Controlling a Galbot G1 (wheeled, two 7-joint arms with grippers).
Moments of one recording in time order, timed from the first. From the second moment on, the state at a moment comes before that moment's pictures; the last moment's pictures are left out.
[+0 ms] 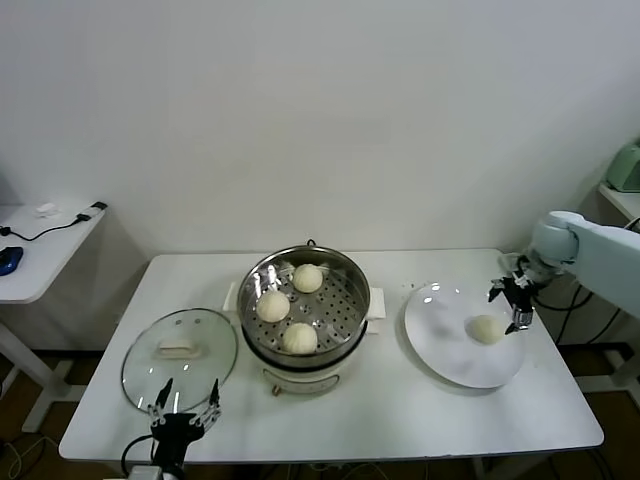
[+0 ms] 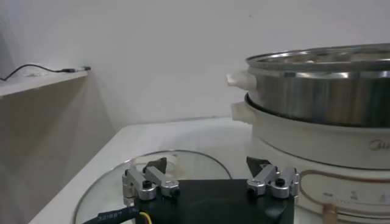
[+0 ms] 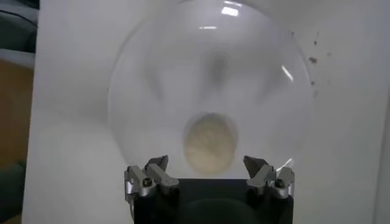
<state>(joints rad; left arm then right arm) 1.74 -1.47 -0.60 -1.99 -0.05 0.00 -0.03 0.37 0.69 -1.37 0.99 0.19 -0.01 -1.07</state>
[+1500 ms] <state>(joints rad) 1.74 -1.45 -0.60 -2.03 -0.05 0.02 -0.03 0.80 0.82 -1.60 1.21 0.62 -0.20 -1.00</state>
